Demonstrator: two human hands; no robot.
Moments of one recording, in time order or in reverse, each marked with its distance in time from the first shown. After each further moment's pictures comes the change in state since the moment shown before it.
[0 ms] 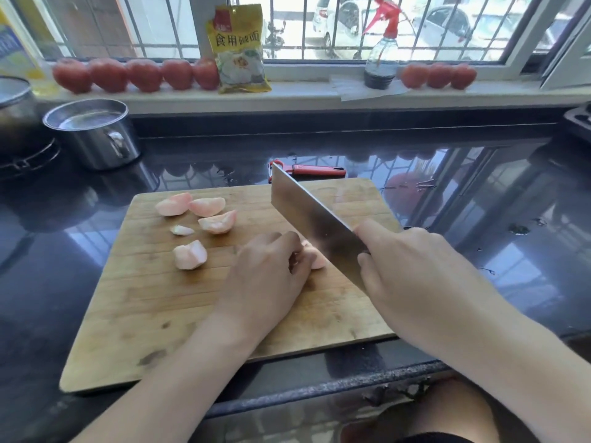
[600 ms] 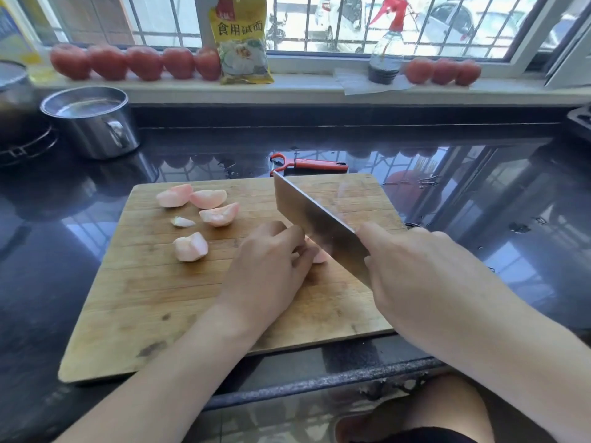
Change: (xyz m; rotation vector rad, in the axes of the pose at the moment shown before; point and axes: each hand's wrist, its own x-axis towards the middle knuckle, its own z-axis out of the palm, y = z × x) left_hand 0.000 -0.005 0.003 -0.016 -0.022 0.008; right_hand -0.002 -0.006 -0.006 -0.129 -0.078 -0.009
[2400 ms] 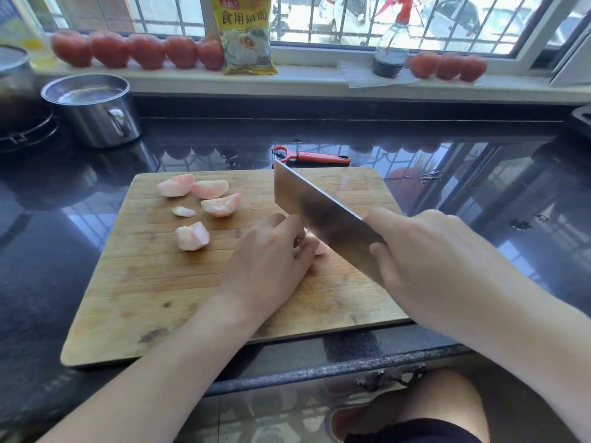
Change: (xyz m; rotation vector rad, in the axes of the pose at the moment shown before) left_hand -0.001 0.004 -0.004 0.002 -0.032 -0.039; right_hand 0.000 0.006 -0.009 0.052 -0.005 0.000
